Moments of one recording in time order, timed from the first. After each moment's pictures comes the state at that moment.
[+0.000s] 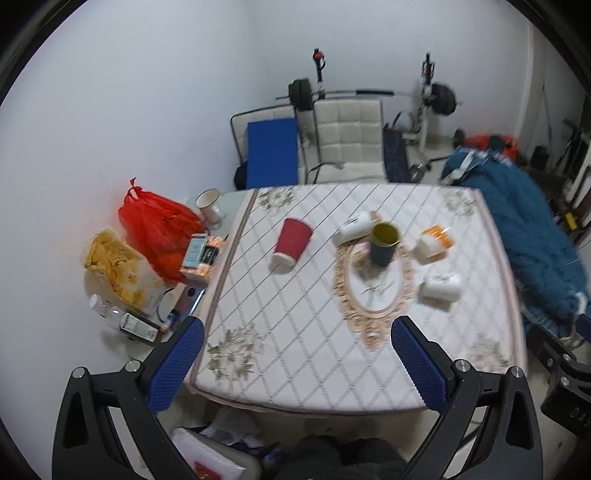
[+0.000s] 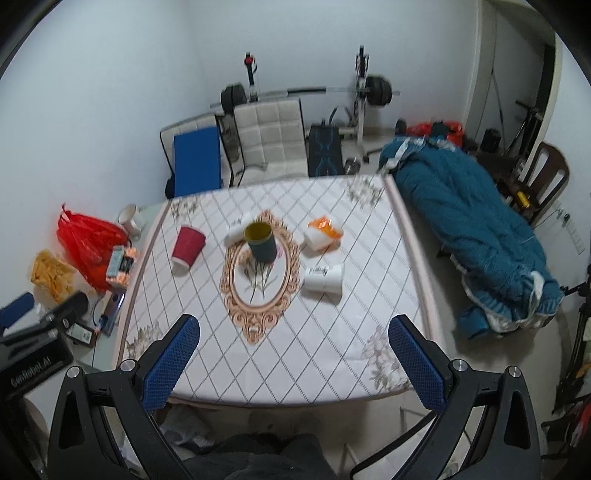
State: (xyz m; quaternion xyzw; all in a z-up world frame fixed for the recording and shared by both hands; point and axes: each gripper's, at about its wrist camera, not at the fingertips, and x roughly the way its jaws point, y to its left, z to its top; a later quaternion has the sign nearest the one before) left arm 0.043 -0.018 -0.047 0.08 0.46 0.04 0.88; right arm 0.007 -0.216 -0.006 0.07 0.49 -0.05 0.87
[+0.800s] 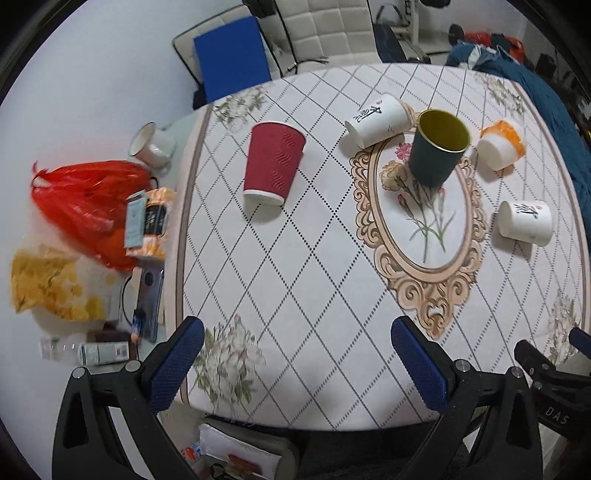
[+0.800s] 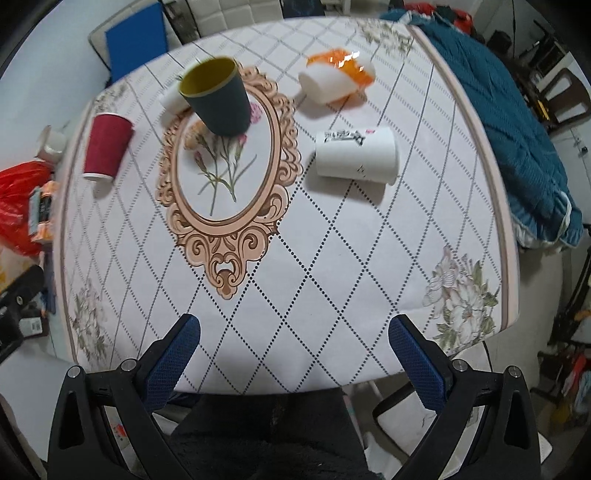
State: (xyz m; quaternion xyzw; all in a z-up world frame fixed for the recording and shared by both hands) left arm 0.202 -0.001 -0.243 0.16 0.62 0.01 0.76; right arm 0.133 -0.200 -0.278 0.11 0.69 -0.08 0.71
